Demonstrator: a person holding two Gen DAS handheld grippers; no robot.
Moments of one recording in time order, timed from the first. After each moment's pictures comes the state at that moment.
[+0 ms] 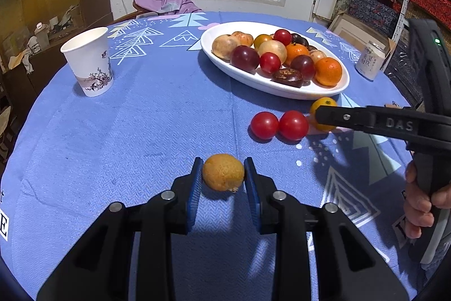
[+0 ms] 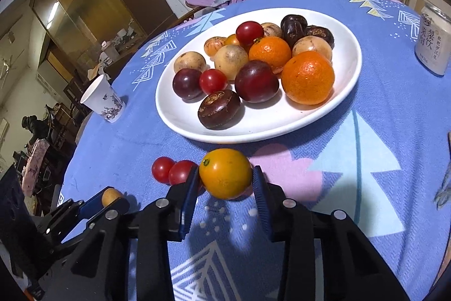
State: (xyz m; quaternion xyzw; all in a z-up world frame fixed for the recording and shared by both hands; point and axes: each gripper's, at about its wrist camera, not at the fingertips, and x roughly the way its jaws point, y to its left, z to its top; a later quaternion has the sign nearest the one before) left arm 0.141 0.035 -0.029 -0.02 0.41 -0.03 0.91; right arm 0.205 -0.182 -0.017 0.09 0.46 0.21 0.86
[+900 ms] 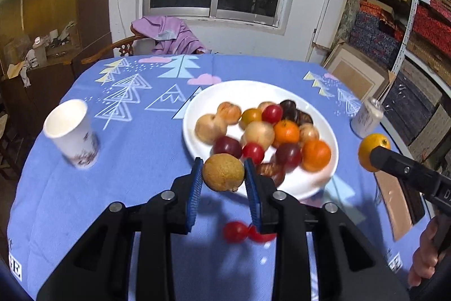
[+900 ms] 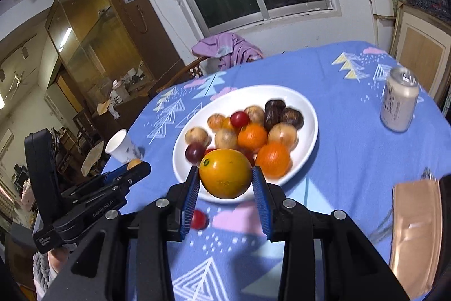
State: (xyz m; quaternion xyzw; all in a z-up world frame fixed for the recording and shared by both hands) left arm 0.221 0.015 0.042 -0.05 0.36 -0.03 0.93; right arm 0.215 -0.230 0.069 0.11 0.36 0.21 0.90
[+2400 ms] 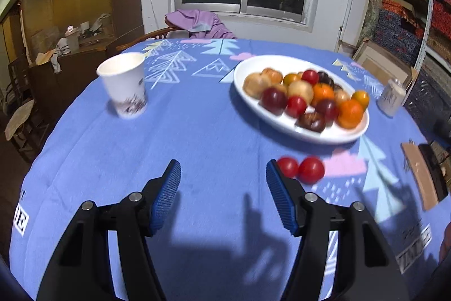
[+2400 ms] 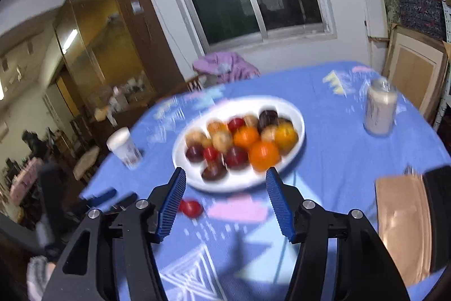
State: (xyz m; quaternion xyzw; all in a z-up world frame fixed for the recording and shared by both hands) left arm 0.139 0.046 -0.002 -0.04 0.36 0.05 0.93; right arm 0.150 -0.227 0.039 0.06 0.34 0.19 0.92
